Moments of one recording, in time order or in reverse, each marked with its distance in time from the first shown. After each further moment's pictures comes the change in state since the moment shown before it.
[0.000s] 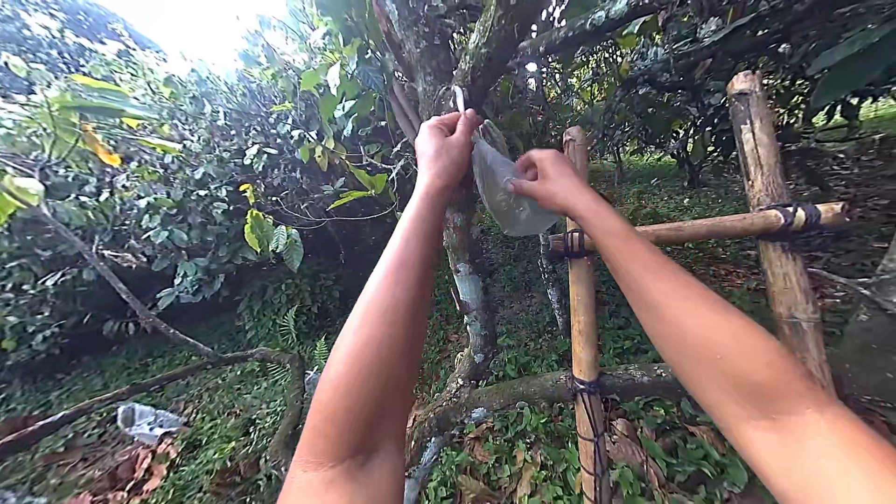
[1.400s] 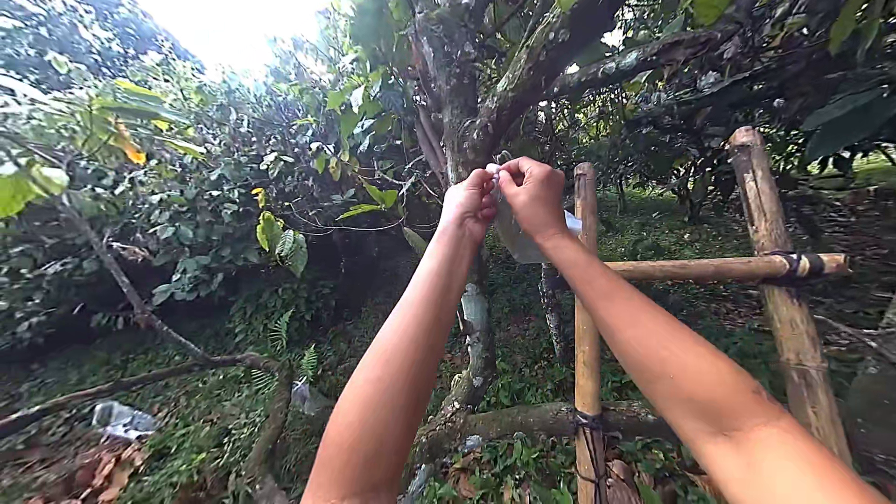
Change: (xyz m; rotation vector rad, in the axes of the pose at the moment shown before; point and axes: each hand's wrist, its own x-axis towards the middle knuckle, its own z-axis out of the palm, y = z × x) left_hand -0.025 0.005 0.017 -0.972 0.056 -0.599; right_hand 0.017 -0.038 0.044 0.102 0.550 -0.268
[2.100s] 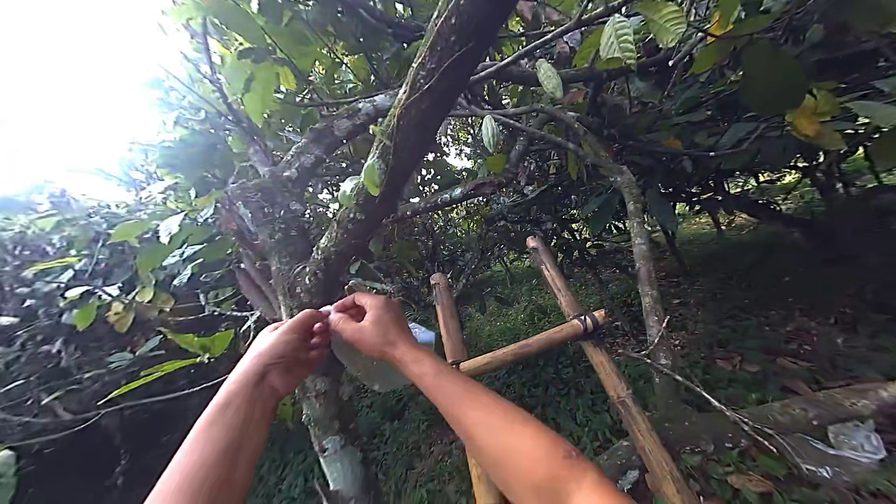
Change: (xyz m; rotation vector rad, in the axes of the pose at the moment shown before) left_hand 0.014 0.016 -0.008 0.312 -0.065 -0.018; right_hand 0.012 -0.003 -0.019 0.217 -0.273 0.212
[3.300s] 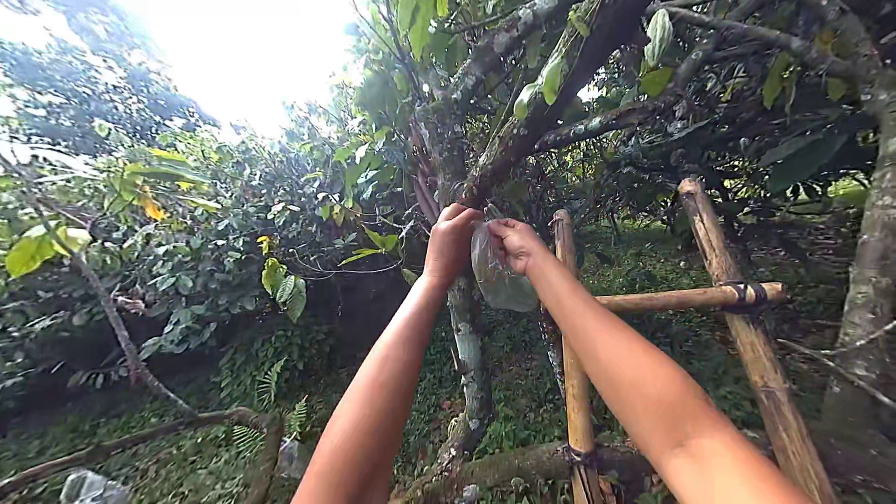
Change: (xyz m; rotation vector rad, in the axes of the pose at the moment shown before) left_hand 0.002 -0.013 -0.018 0.913 0.049 1.175; right_hand 0.011 0.002 0.011 0.599 0.043 0.523
